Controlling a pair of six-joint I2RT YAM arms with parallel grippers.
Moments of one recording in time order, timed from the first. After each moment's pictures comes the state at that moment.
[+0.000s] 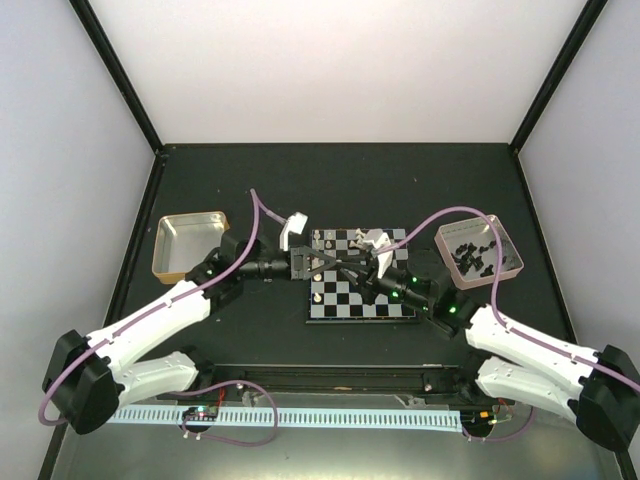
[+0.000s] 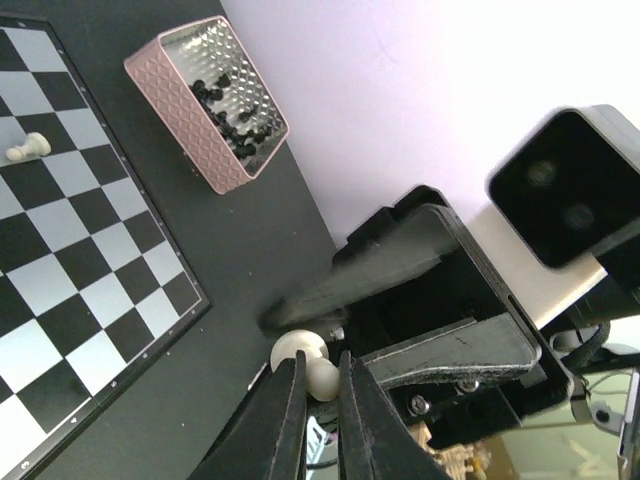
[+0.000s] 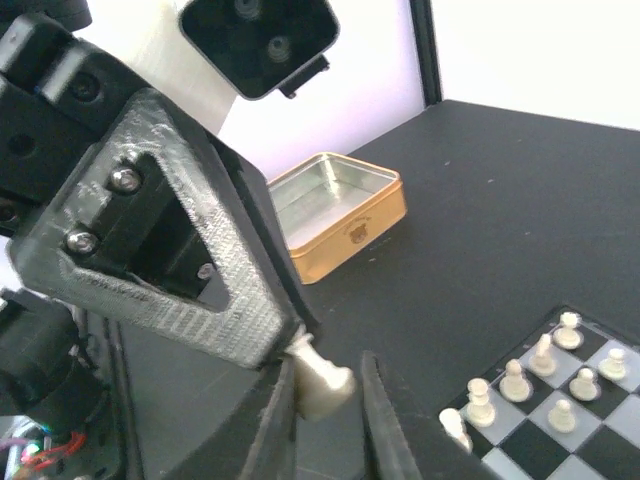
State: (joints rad) left arm -0.67 1.08 0.70 0.08 0.69 -0.89; right arm 0.86 0.95 0.51 0.28 -0.25 0.26
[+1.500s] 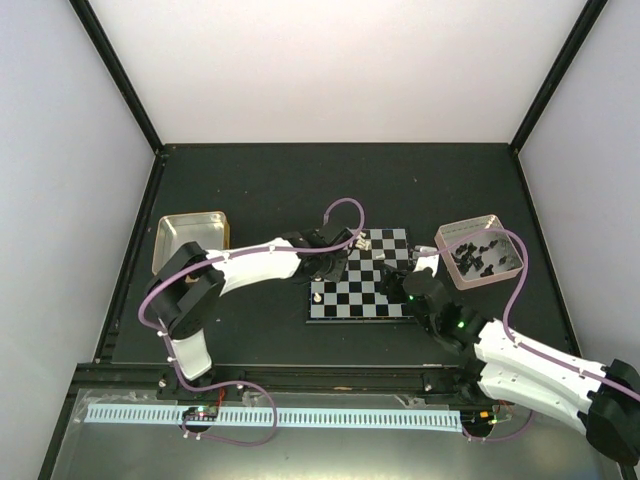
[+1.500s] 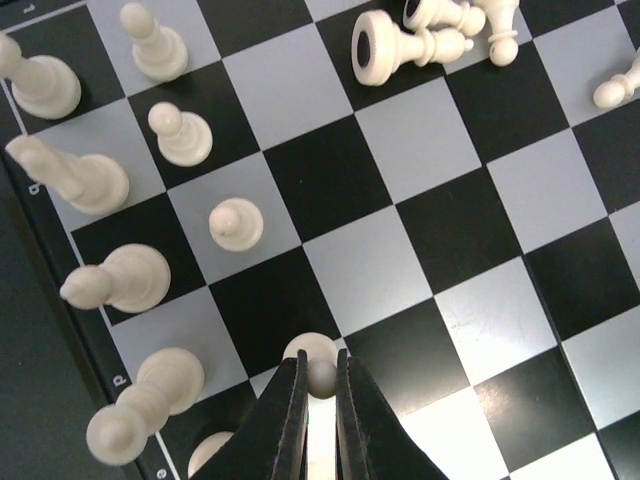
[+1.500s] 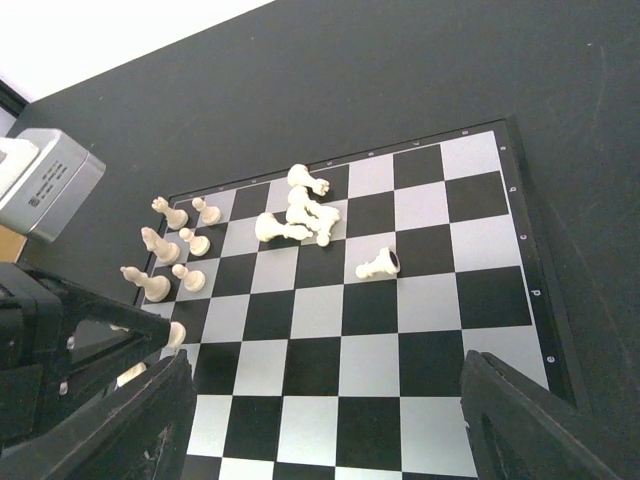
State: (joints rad) left arm -0.86 1.77 1.14 -0.46 -0.16 -0.47; right arm 0.87 0.83 0.37 -0.09 0.47 0.73
